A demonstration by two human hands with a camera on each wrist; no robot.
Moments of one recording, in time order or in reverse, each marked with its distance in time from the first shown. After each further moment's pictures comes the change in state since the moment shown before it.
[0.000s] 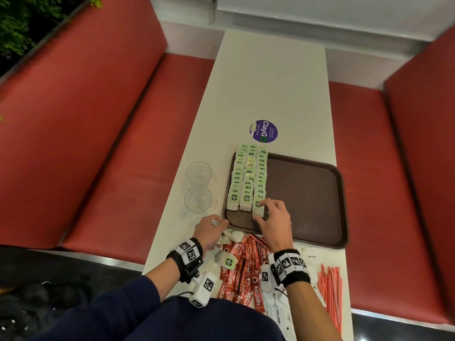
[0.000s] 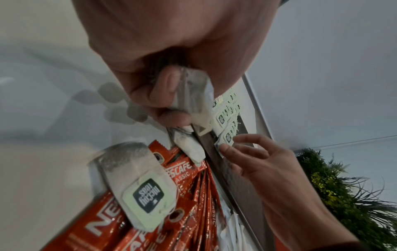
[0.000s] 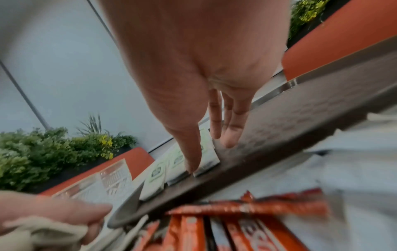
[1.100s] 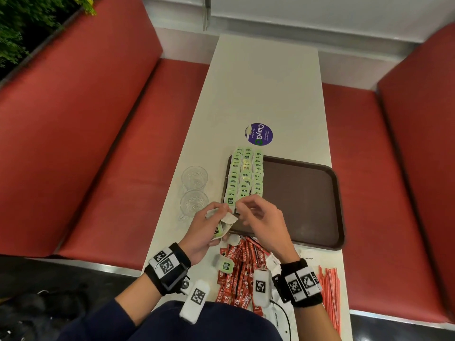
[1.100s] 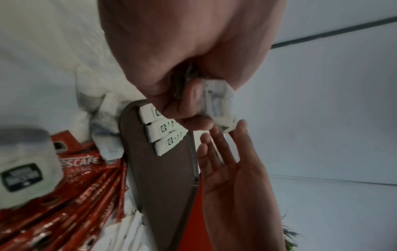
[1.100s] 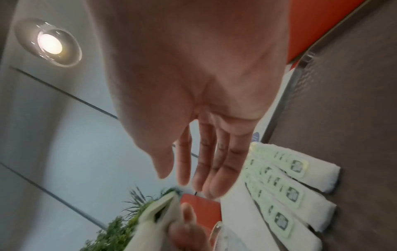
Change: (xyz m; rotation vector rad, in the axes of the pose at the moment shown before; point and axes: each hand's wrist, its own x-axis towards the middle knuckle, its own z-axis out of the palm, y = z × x) left_hand -0.068 0.059 -0.024 -0.463 -0.267 0.202; right_hand -0.037 -0.090 -0.070 0.568 -0.191 -0.146
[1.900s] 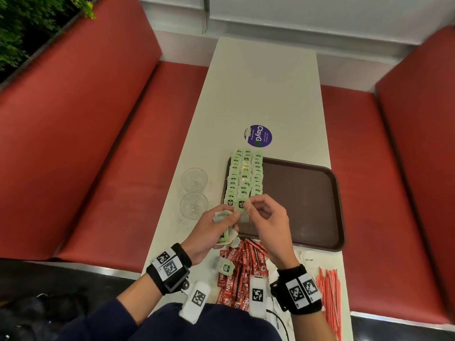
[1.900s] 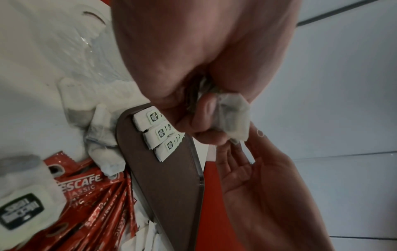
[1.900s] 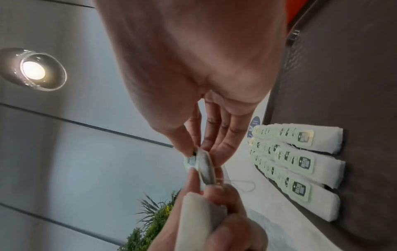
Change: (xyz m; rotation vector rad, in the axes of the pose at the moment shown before) left_hand 0.001 0.006 0.006 0.102 -0.139 0.059; right_hand -0.006 -0.001 0.002 0.213 0.196 0.012
